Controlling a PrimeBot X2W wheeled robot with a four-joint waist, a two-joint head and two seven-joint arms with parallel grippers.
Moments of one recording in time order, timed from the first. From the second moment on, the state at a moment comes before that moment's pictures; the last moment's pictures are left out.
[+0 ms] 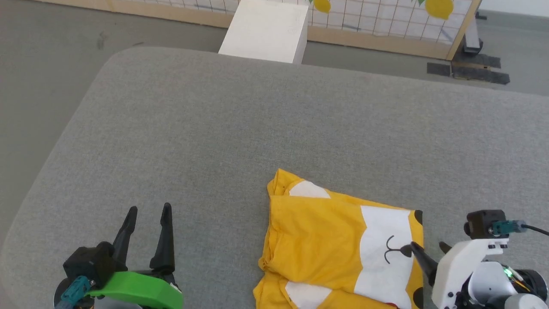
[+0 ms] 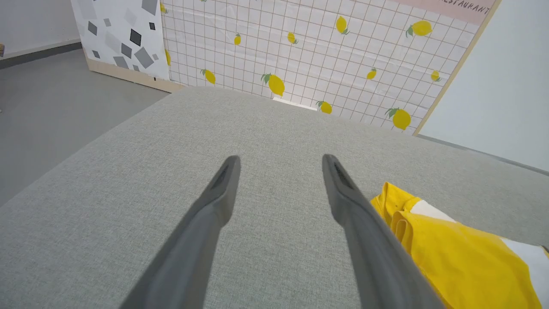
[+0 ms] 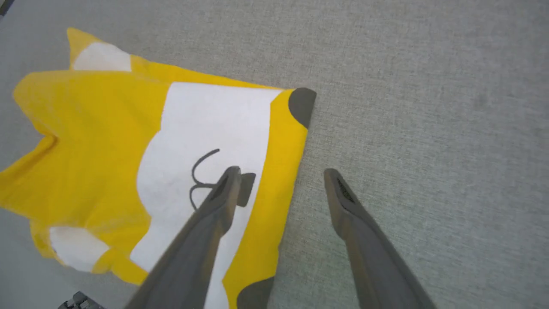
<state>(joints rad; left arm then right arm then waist) 0.07 0.44 -0.37 -0.17 -0.64 0.29 -0.23 0.03 -0.07 -0.08 -0.01 0.27 0.13 0.64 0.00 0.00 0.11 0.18</state>
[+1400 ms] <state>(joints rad) 0.01 0.47 -0.40 -0.18 -0.61 0.28 -0.20 -0.23 -0.25 -0.04 0.14 0.23 0.13 0.70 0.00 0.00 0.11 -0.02</state>
